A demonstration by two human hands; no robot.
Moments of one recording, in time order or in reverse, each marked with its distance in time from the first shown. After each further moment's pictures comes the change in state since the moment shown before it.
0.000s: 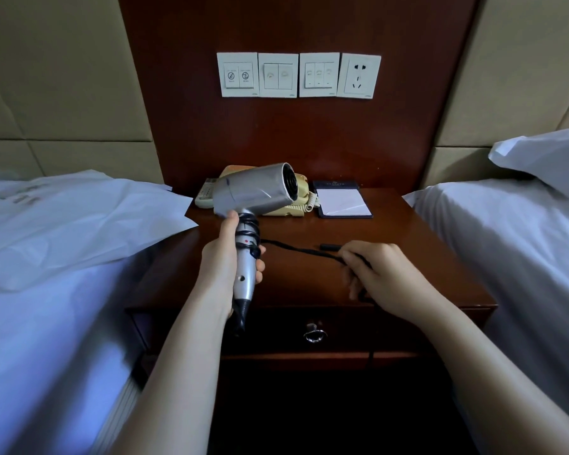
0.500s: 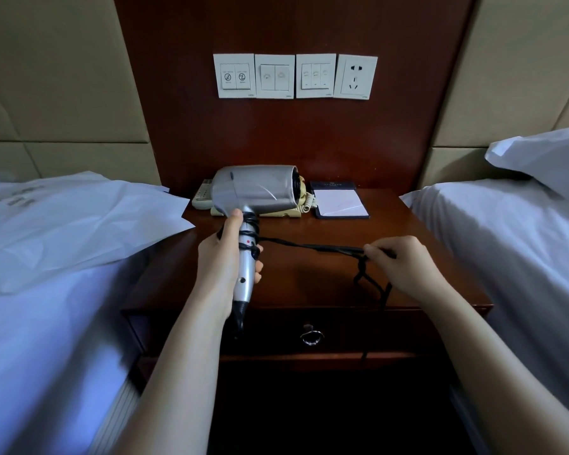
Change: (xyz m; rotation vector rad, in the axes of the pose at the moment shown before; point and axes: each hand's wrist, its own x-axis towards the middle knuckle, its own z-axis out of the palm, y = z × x) left_hand -0.012 0.003 0.008 0.087 0.077 0.128; right_hand 0.006 0.040 -0.010 -0.012 0.179 0.287
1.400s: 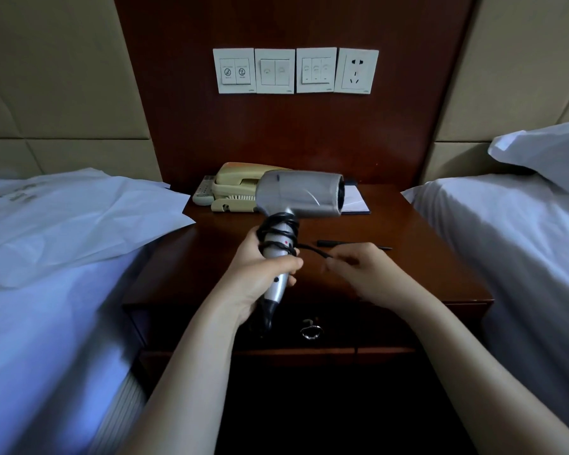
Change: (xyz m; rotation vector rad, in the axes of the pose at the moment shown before) left_hand -0.015 -0.018 0.012 0.206 -0.330 0.046; right_hand -0.011 -0.033 0.022 0.159 -0.297 -0.095
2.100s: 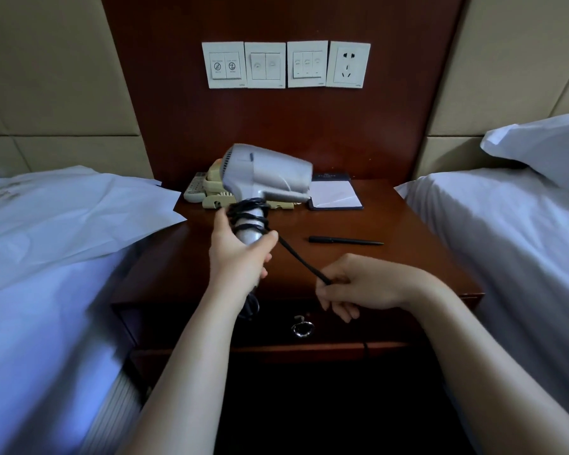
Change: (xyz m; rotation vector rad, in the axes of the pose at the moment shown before) left_hand 0.012 -0.004 0.003 0.148 0.351 0.164; right_hand -0.011 -0.016 -0.020 -0.086 -0.519 0.073
